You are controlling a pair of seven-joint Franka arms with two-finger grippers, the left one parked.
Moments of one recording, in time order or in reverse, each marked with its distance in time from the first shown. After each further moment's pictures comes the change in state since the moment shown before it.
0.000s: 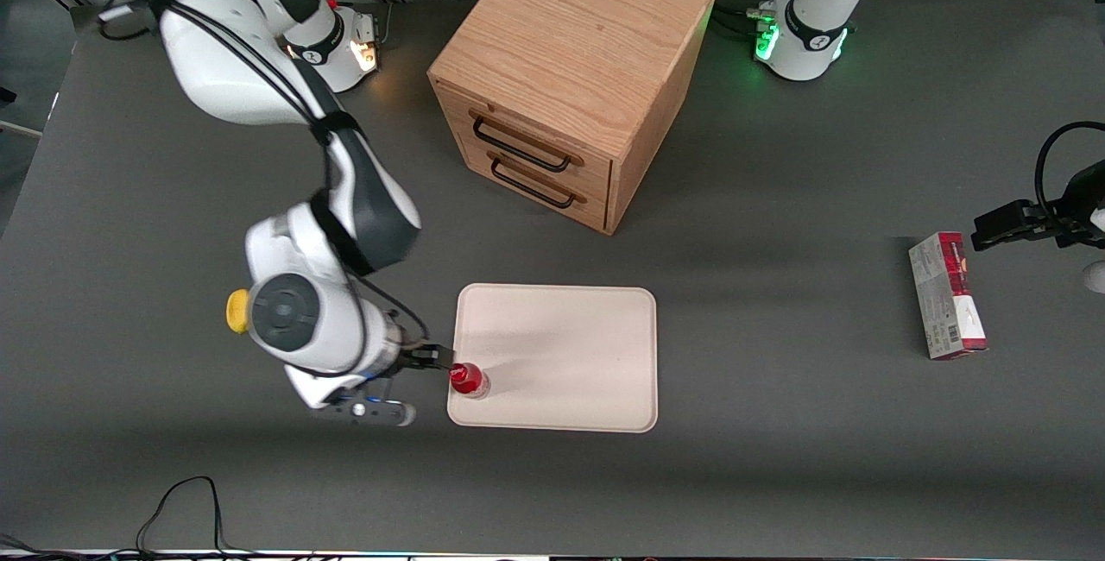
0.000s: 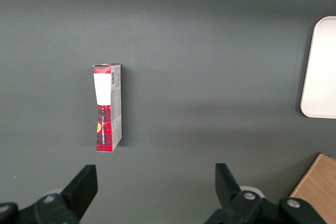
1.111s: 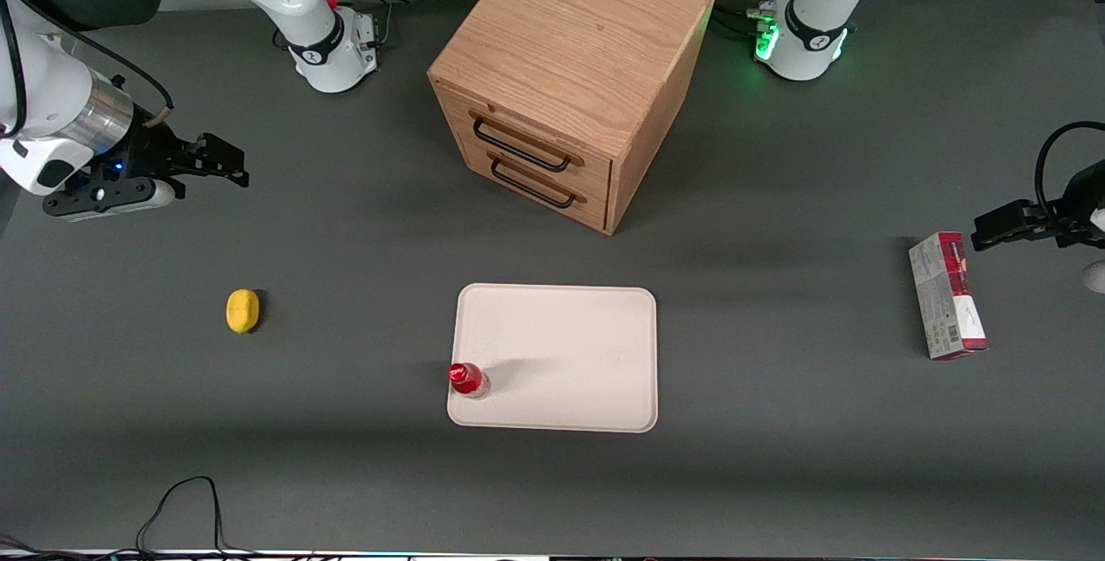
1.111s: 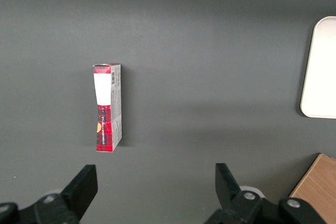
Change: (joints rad) arm -0.173 -0.910 -0.122 -0.900 0.090 -0.051 -0.458
